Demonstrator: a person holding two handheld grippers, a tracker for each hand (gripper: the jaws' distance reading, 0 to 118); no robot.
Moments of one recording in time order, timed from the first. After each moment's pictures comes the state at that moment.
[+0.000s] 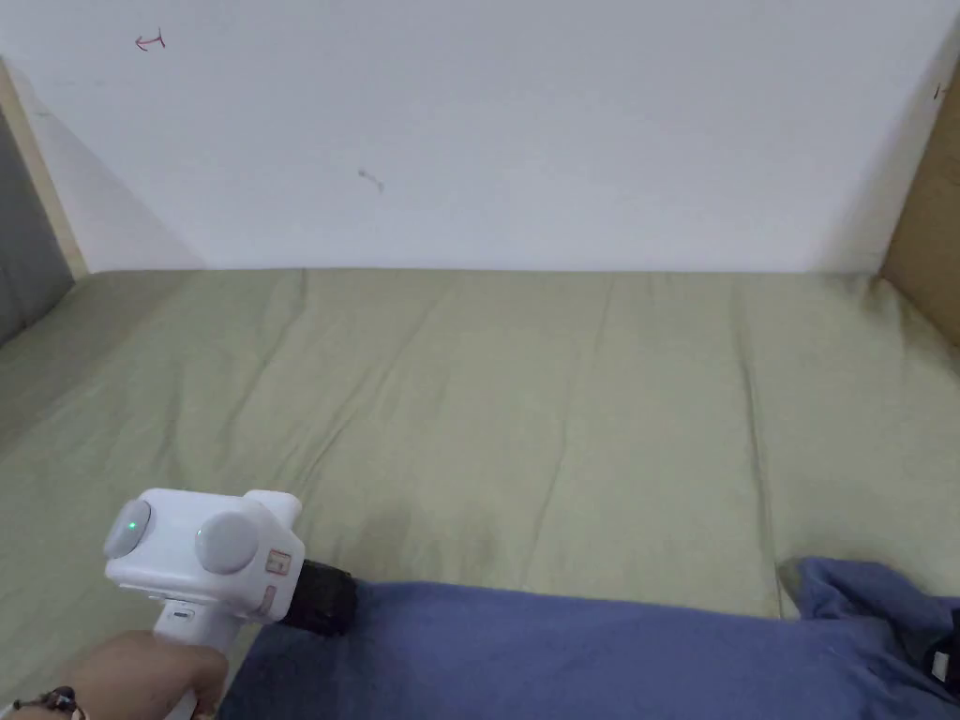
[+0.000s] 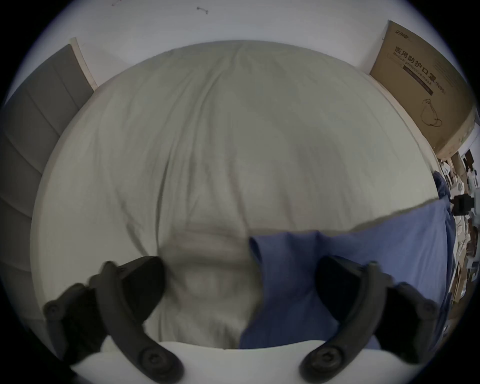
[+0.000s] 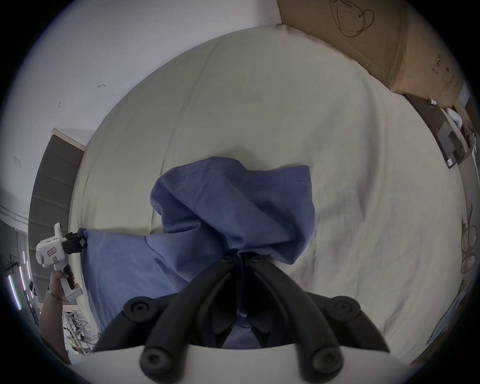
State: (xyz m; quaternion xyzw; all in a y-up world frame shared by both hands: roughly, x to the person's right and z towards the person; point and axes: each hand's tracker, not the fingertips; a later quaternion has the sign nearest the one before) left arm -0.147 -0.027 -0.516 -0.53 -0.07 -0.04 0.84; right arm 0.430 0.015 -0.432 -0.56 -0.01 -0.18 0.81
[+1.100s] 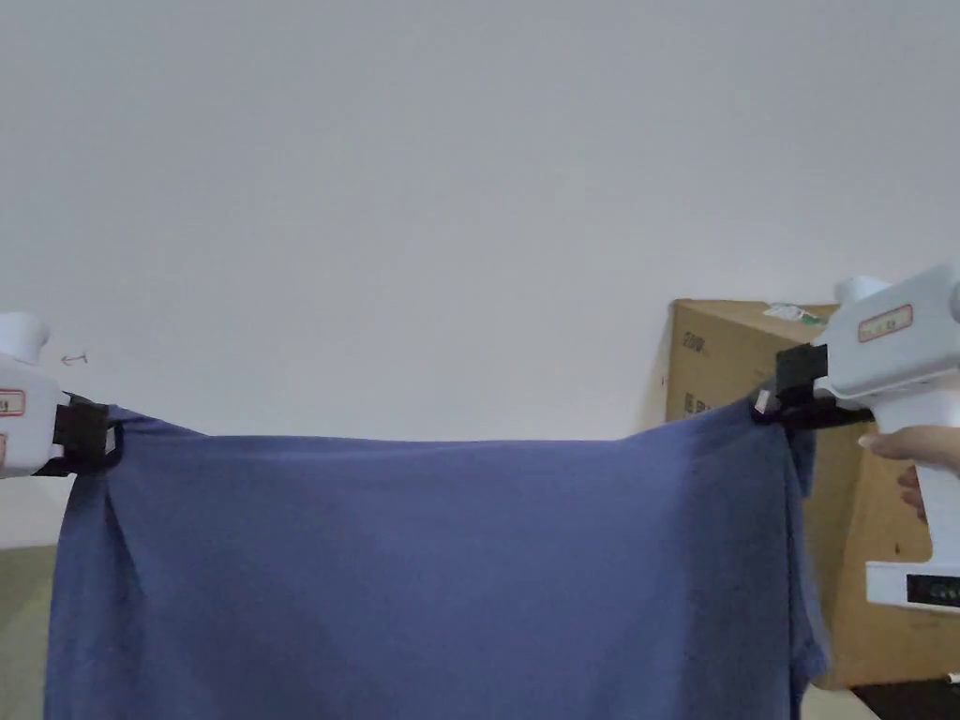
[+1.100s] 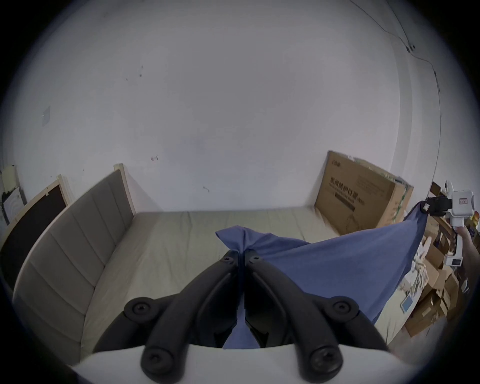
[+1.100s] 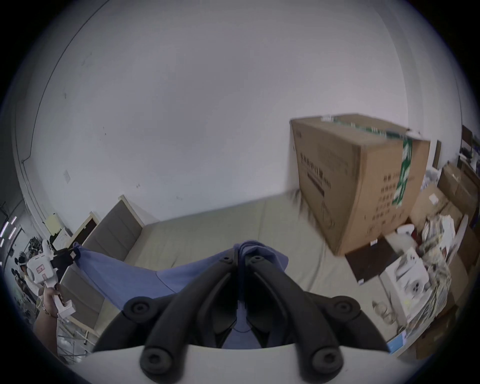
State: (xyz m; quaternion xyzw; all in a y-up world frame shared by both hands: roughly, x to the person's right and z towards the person) left arm -0.154 0.420 -0.352 -0.20 -0.10 0.01 0.97; right arm 0.438 0.450 -0.306 -0.24 0.01 -0.14 0.96
